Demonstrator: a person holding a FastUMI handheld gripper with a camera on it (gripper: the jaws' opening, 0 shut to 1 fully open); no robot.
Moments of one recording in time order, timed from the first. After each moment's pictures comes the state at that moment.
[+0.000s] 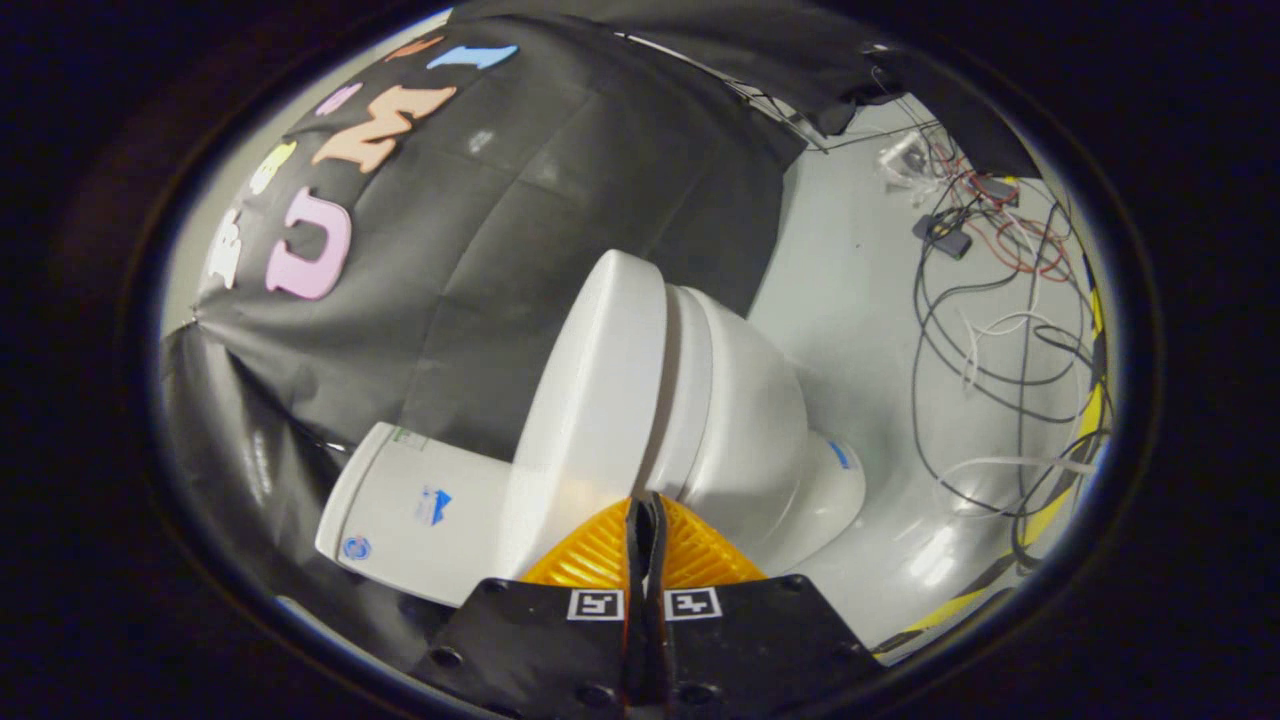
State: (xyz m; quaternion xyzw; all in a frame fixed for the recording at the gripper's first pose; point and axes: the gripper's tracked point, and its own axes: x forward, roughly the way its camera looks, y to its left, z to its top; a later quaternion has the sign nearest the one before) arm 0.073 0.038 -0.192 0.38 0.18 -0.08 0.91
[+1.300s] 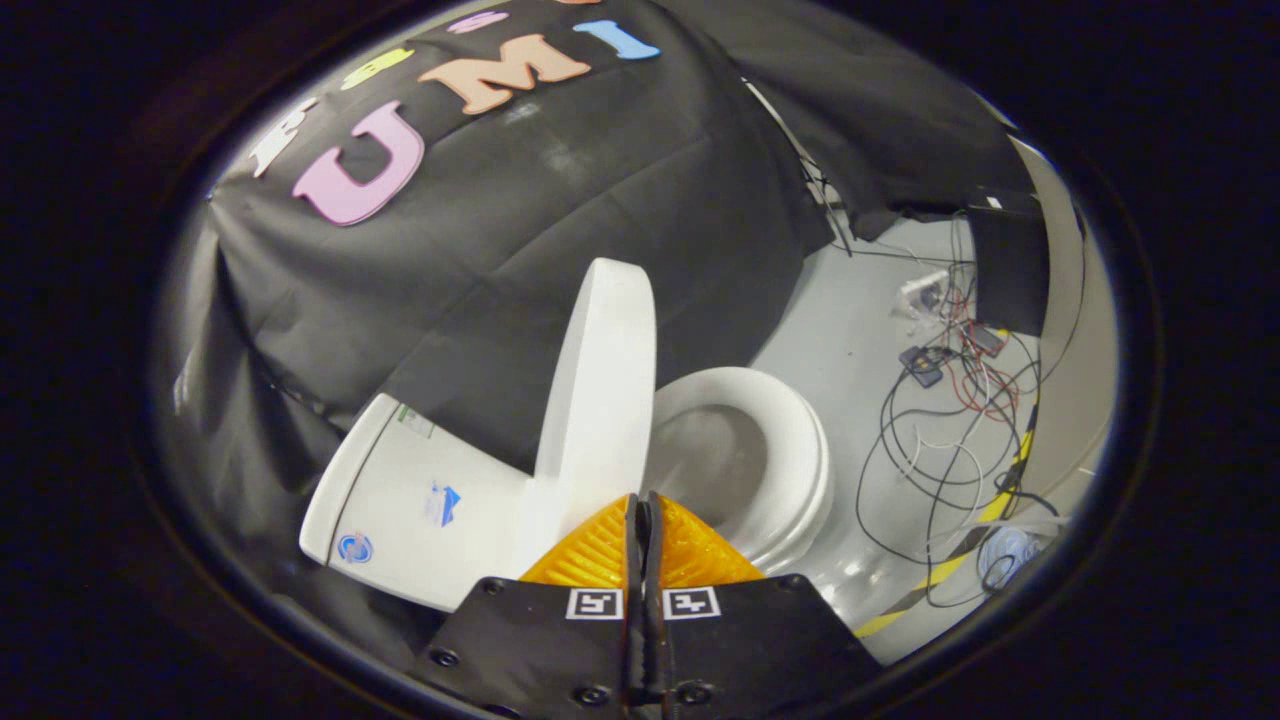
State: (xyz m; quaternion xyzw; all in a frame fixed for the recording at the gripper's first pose) arm 0.073 0.119 -0.043 0.23 0.18 -0.13 0.95
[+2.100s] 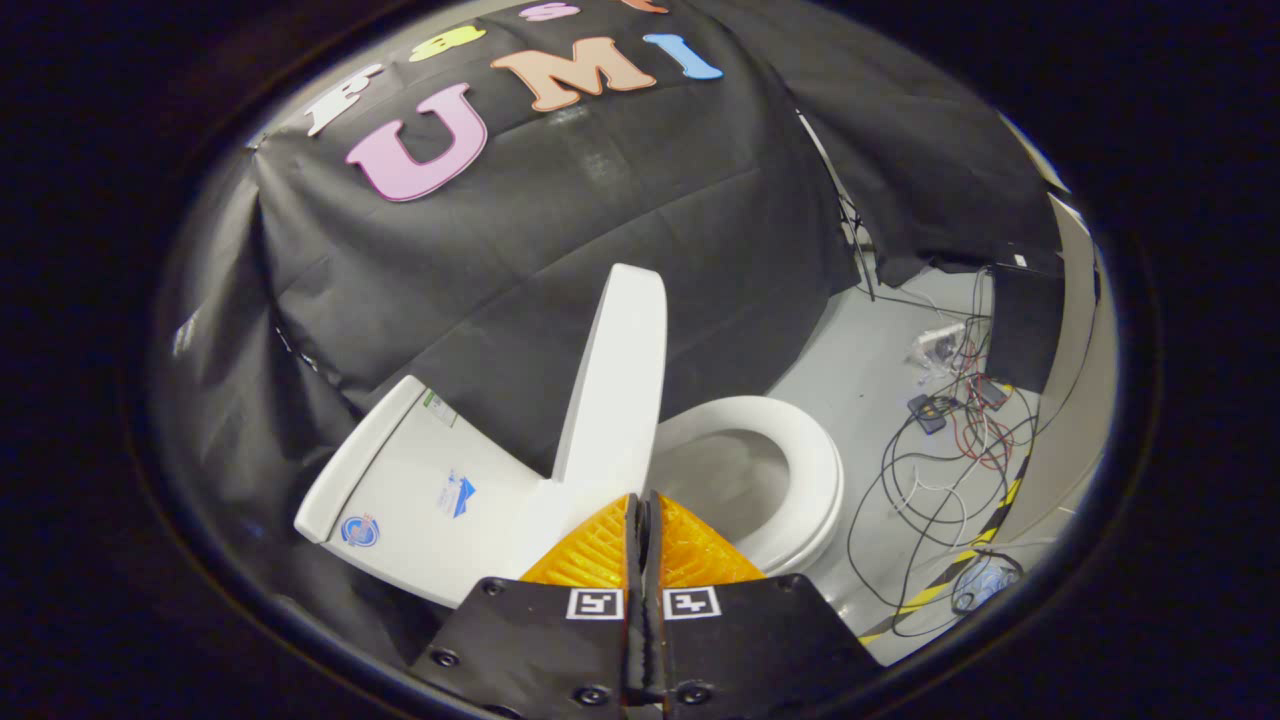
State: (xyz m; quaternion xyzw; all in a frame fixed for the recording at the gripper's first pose) arm 0.074 0.153 -0.017 0.17 0.15 -0.12 0.97
